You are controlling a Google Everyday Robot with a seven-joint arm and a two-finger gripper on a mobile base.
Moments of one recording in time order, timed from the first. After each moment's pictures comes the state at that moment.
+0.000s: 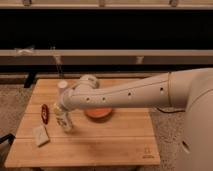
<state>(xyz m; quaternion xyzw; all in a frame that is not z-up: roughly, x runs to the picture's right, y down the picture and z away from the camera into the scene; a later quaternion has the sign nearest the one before) -0.229 0.081 0.696 -0.22 -0.28 0.26 0.90</state>
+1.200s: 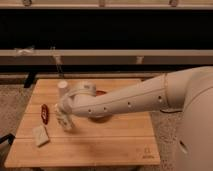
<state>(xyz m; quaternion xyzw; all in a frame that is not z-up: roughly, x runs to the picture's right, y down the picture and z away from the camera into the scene) -0.227 0.087 0.704 -0.19 -0.28 0.28 0.90</state>
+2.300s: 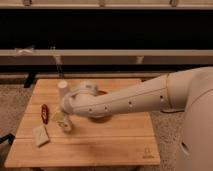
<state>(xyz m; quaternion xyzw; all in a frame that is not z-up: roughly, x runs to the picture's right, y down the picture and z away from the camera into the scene) -0.220 0.089 0.704 -0.20 -0.27 0.29 0.90</state>
